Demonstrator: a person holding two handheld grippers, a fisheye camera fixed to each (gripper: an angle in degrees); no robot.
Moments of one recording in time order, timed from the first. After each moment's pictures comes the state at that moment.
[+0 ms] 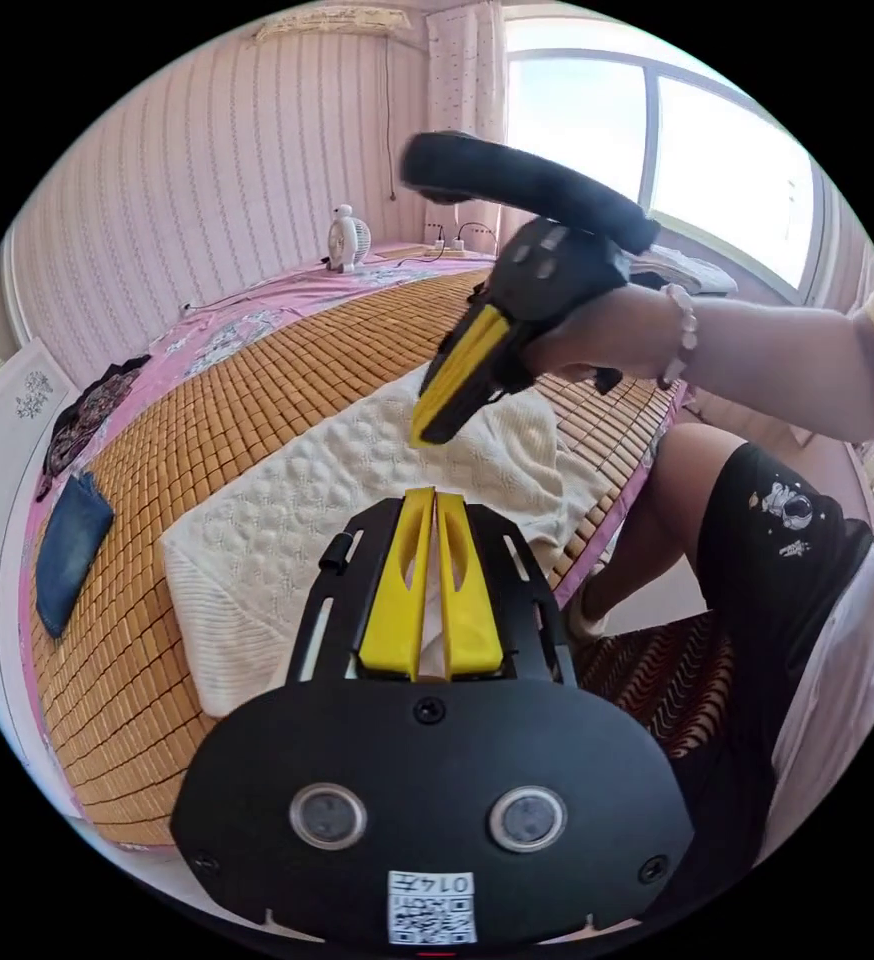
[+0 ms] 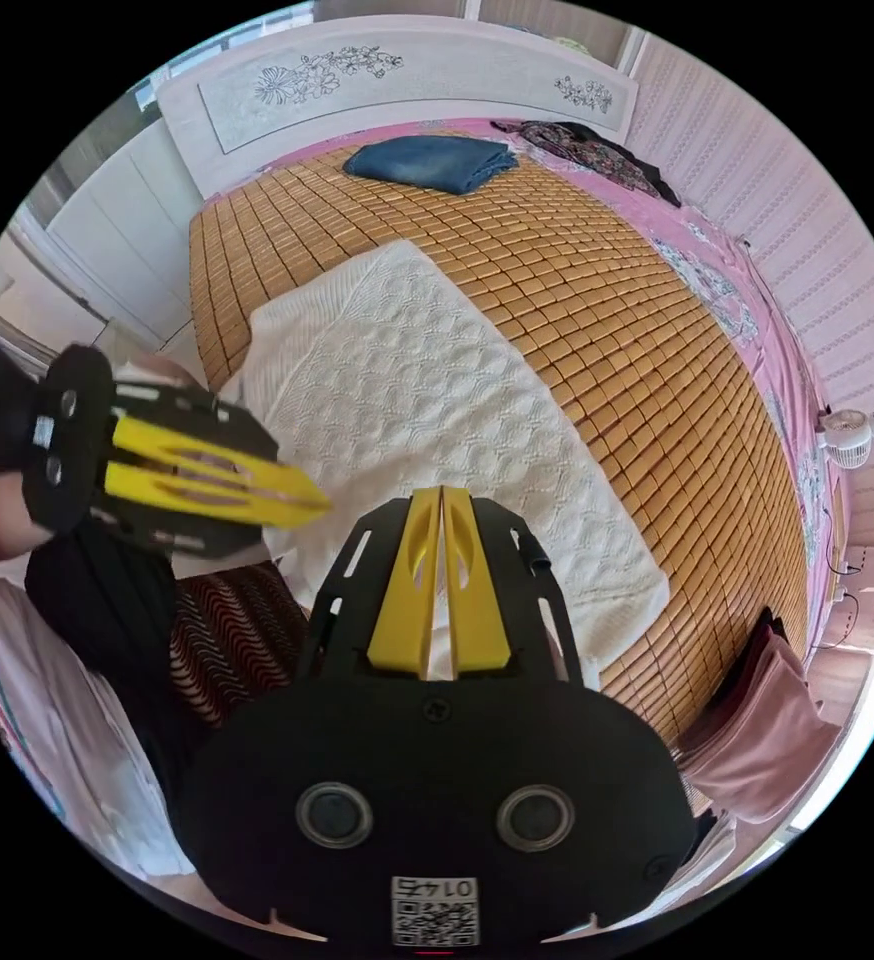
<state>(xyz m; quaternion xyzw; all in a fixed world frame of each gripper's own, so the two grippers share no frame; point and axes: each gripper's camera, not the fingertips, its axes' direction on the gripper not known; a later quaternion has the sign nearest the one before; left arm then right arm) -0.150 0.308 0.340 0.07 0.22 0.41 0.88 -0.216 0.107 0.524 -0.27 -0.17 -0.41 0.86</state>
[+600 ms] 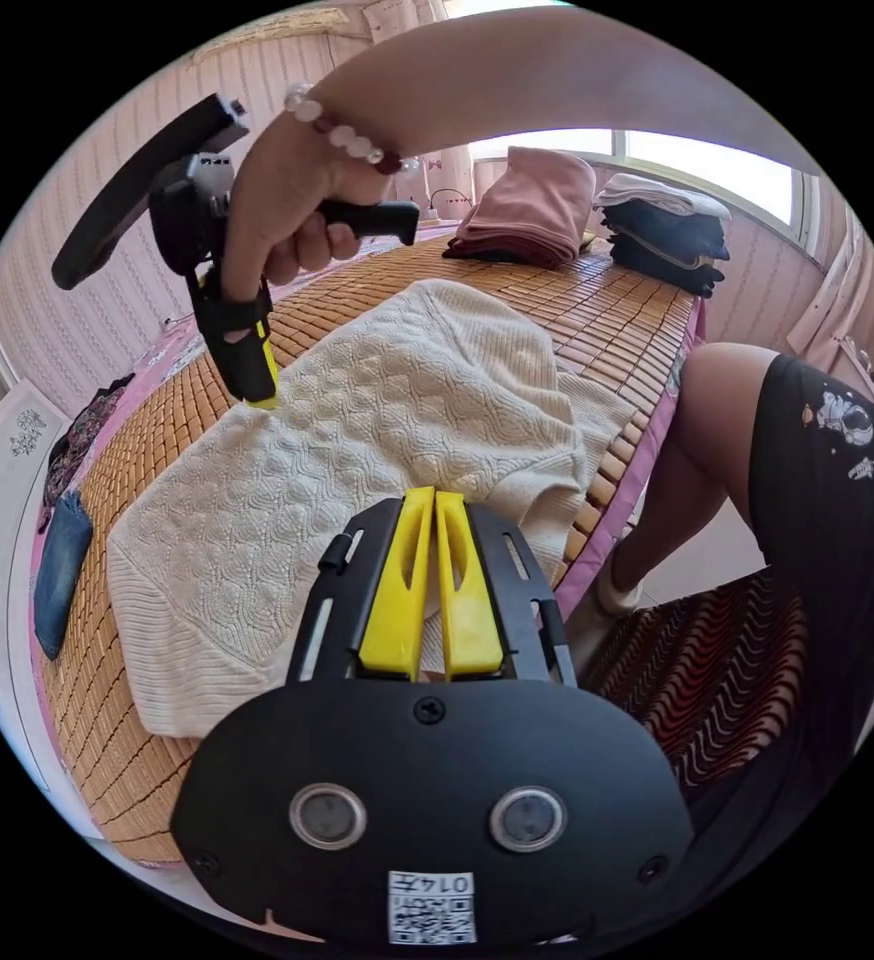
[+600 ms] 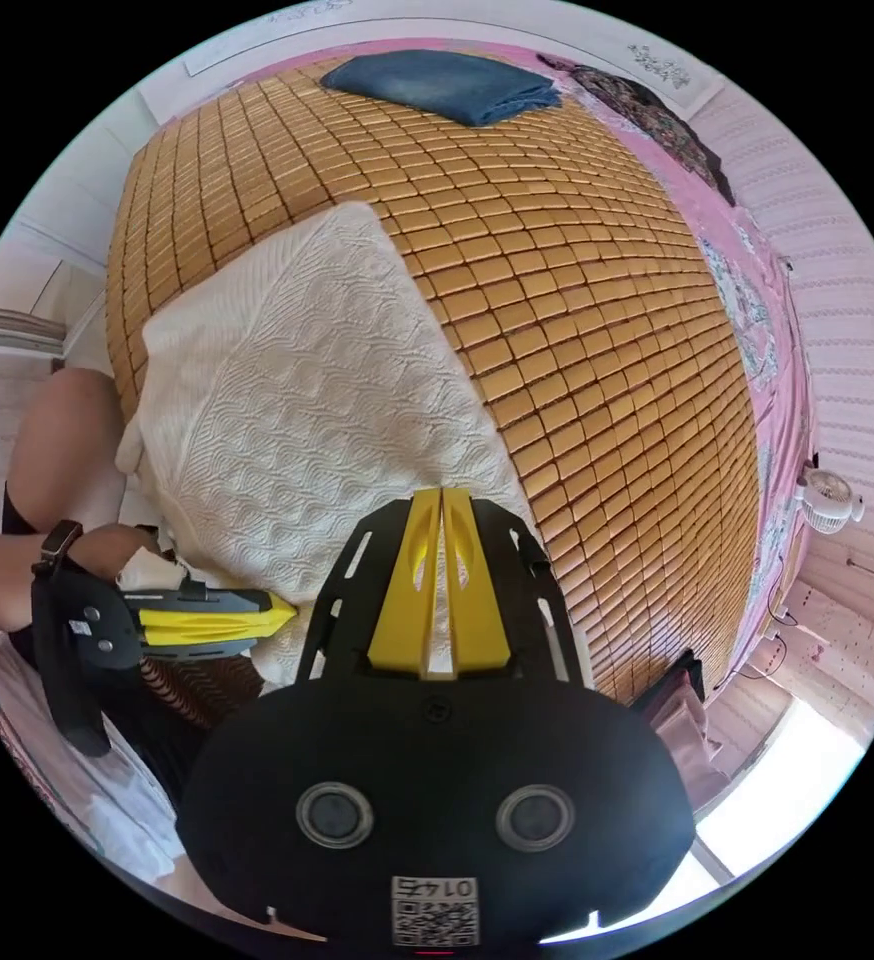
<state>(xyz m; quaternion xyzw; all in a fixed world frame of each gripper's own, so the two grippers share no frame) -0.162 0.400 0.458 0.08 0.18 0.46 0.86 -0.305 0.043 0.635 -0.35 -0.06 -0.48 0.80</state>
